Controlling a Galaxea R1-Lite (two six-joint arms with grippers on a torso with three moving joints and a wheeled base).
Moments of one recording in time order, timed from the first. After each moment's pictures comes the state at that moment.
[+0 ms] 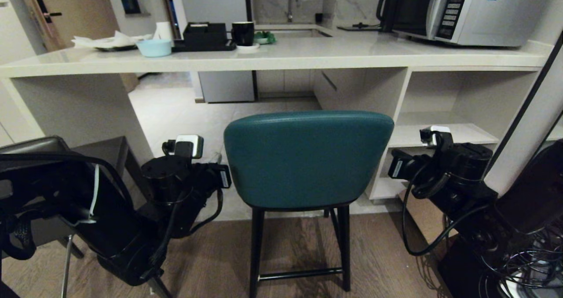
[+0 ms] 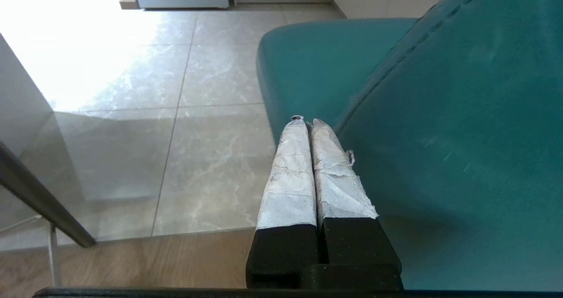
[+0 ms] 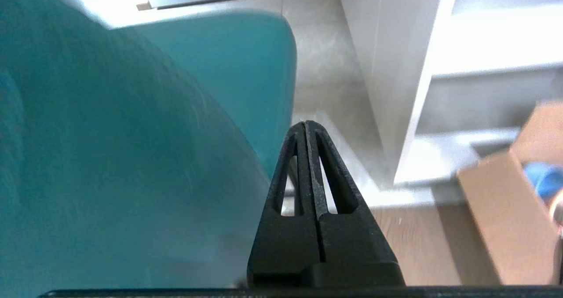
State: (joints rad) left arm -0.44 2.07 -0.66 -1.44 0.31 -0.06; right arm 0.20 2.06 -0.71 -1.32 -0.09 0.10
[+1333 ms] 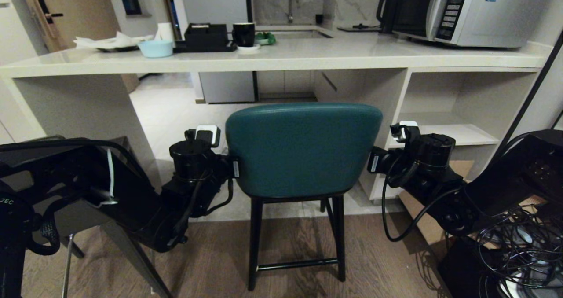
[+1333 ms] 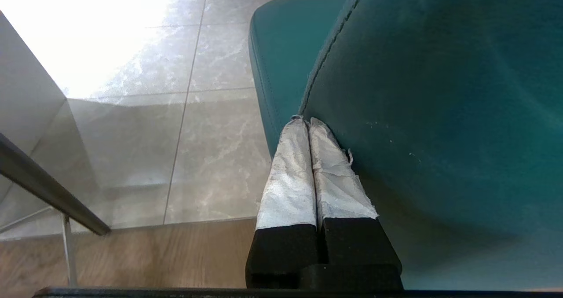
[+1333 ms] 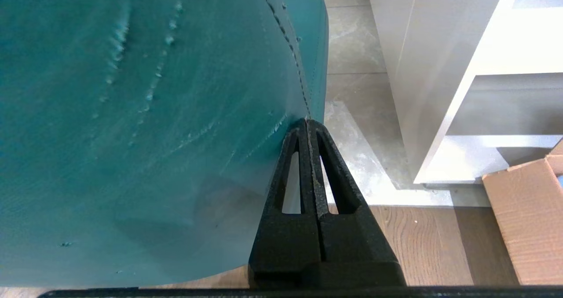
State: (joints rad) left arm -0.46 2.13 -0.89 -1.16 0.32 -0.04; right arm 0.27 2.14 -0.91 -1.15 -0.08 0.07
